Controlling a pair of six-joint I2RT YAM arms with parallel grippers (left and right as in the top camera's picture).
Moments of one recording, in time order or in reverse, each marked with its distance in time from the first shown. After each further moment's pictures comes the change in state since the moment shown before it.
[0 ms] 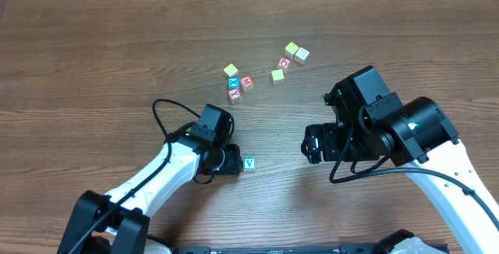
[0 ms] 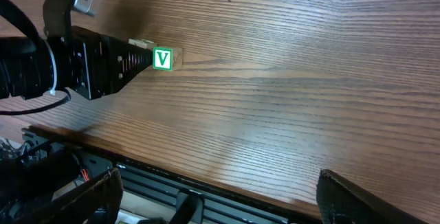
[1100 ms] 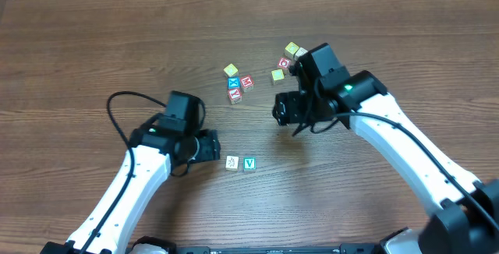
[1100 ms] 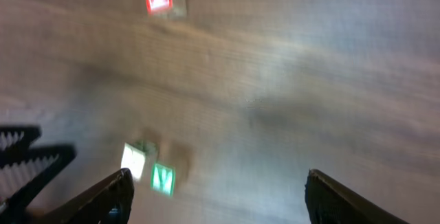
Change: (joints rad) left arm 0.185 -0.177 0.112 -0.230 -0.116 0.019; right arm 0.000 0.338 -0.052 0.526 0.002 -0.040
